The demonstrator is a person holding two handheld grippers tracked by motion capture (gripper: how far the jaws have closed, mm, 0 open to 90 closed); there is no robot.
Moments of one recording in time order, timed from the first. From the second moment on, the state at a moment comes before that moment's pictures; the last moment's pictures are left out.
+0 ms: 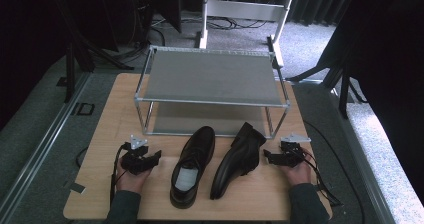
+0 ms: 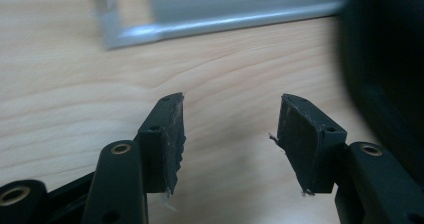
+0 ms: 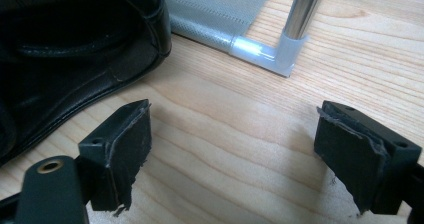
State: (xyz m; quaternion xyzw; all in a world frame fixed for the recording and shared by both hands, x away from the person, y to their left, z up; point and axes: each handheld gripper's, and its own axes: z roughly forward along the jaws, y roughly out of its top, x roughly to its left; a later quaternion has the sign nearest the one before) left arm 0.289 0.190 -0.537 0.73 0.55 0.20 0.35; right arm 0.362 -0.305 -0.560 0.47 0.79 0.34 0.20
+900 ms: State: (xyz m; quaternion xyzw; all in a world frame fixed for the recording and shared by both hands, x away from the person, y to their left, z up) left arm 0.255 0.119 -0.498 0.82 0.39 0.17 0.38; right arm 0.360 -0.305 -0.560 0.47 0.79 0.34 0.20
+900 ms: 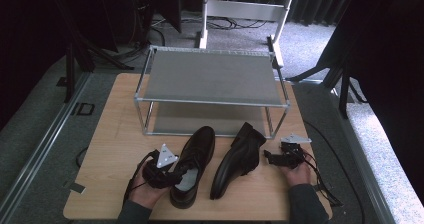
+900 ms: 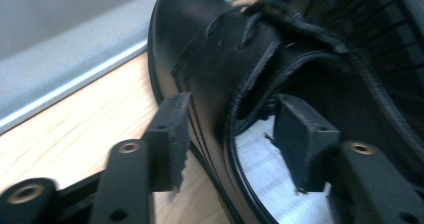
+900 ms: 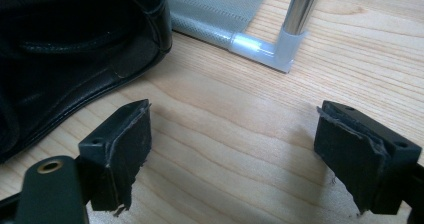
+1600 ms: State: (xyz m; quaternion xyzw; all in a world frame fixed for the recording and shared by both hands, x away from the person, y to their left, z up) left arm 0.251 0.134 -0.493 0.76 0.45 0.30 0.35; right arm 0.360 -0.305 -0.560 0.47 0.79 0.34 0.20
